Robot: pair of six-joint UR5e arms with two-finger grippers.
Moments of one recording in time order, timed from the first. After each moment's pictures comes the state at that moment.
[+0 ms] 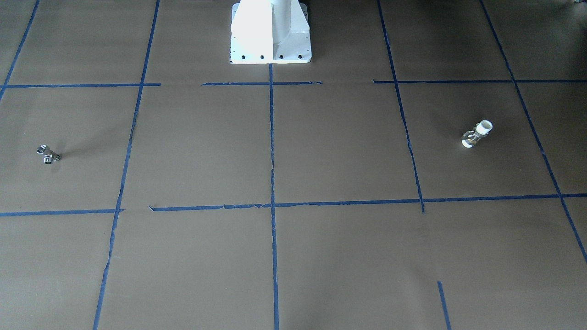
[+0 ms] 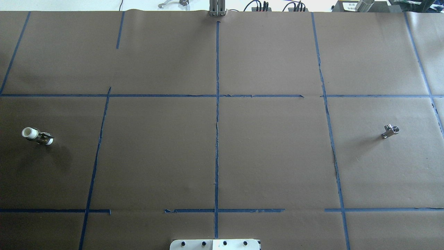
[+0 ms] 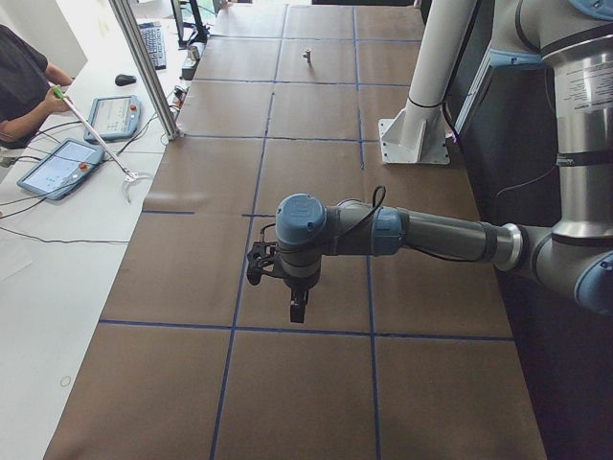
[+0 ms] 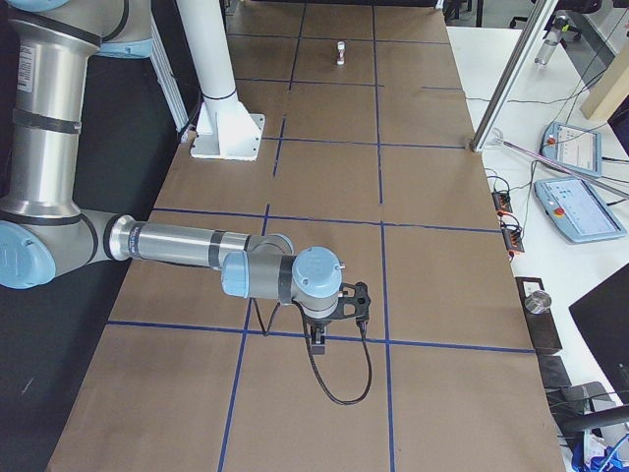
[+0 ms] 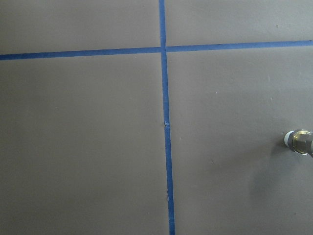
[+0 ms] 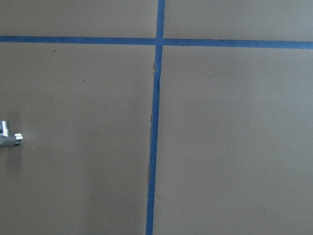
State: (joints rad) left arm -1.61 -1.38 -1.91 -1.42 -2.38 0.10; right arm 1.61 -1.77 1.71 -1.52 2.41 -0.08
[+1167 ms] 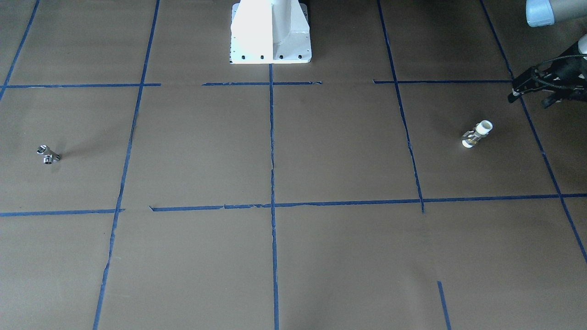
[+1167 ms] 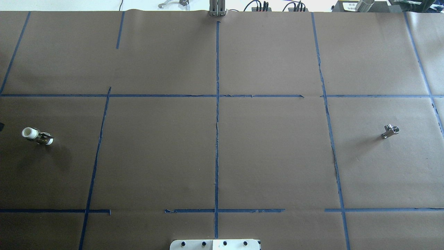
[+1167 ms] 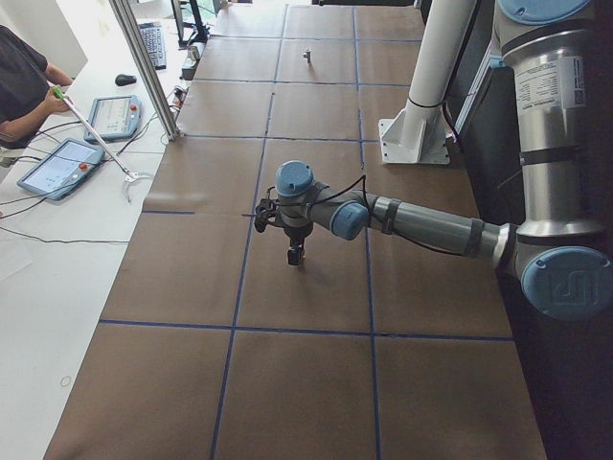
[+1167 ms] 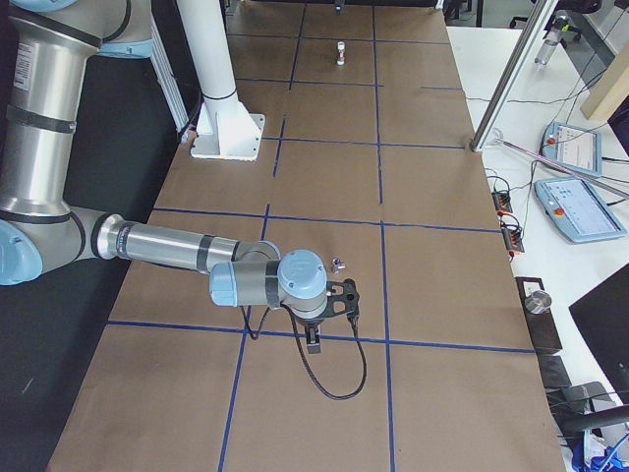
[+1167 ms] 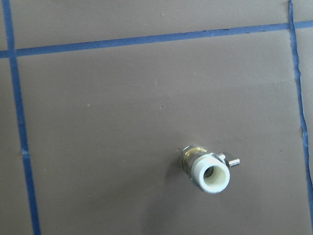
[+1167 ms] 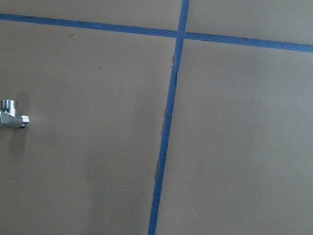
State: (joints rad) left arm -1.15 -1.41 -1.93 -1.83 -2.32 -0.48; right arm 1.57 -1.84 1.71 -1.36 2.43 -0.07
